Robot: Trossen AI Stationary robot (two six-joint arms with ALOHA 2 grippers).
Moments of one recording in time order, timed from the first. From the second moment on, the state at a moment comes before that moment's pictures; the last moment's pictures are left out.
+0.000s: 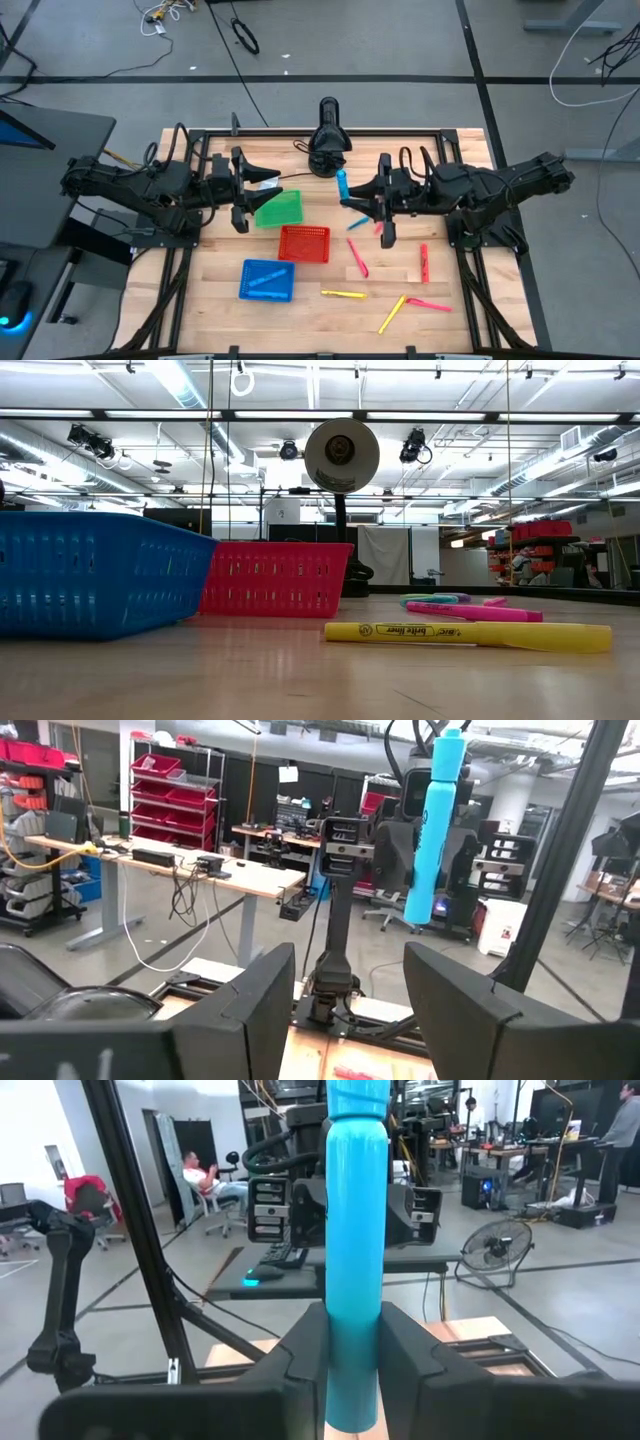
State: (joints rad) left arm -0.26 1.01 1.07 0.07 -0.45 -0.15; right arm 0.31 1.29 1.39 -0.11 0.33 0.09
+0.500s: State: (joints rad) left arm -0.26 1.07 1.08 0.17 -0.42 -0.12; right arm 0.27 1.35 1.39 -0.01 0.32 0.09
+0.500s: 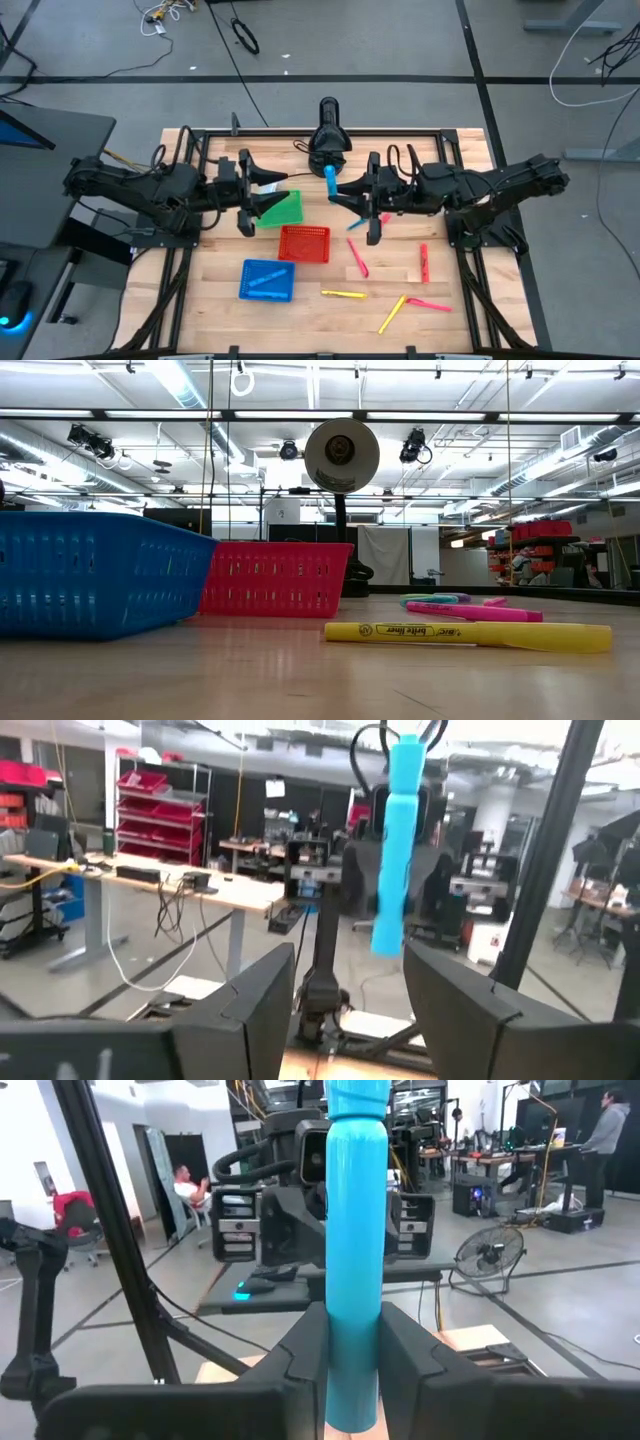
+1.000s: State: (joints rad) left arm -0.26 1.14 1.07 0.32 -0.38 -0.09; right arm 0.26 1.41 1.39 0.07 0.27 0.07
